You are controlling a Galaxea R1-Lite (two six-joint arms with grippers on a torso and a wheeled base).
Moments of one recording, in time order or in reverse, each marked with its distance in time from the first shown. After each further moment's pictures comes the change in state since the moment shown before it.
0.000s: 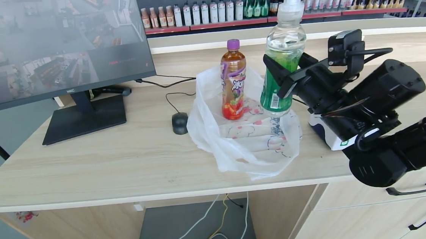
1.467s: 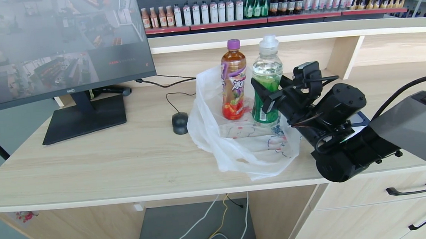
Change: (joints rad) left arm 0.000 0.000 0.000 0.000 0.000 0.000; right arm -0.046 0.235 -0.155 -0.004 0.003 0.004
